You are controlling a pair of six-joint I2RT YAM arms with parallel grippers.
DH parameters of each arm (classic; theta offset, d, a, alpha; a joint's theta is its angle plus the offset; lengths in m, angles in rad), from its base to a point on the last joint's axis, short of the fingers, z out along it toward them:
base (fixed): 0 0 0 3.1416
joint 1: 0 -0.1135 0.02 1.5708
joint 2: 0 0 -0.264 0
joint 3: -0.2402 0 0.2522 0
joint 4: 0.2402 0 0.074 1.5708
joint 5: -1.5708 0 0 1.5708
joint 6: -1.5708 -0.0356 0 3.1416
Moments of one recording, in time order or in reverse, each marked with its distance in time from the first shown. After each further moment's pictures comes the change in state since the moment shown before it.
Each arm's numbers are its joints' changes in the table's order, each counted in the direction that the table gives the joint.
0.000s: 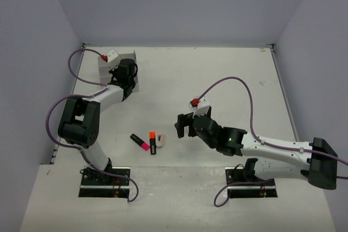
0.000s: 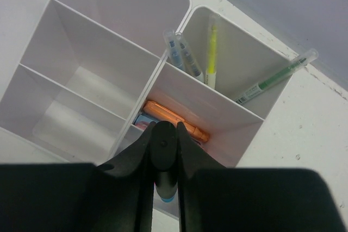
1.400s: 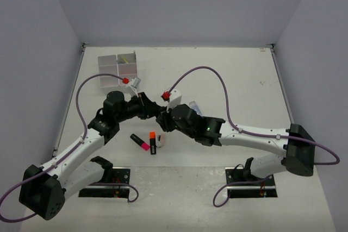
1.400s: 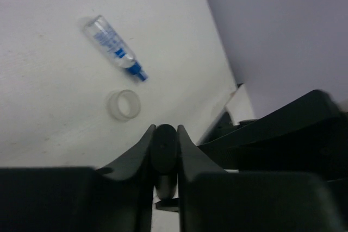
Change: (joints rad) left arm 0.194 -0.772 0.462 0.128 -1.206 0.184; right arm -0.024 0.282 -0.305 -0.066 0.198 0.128
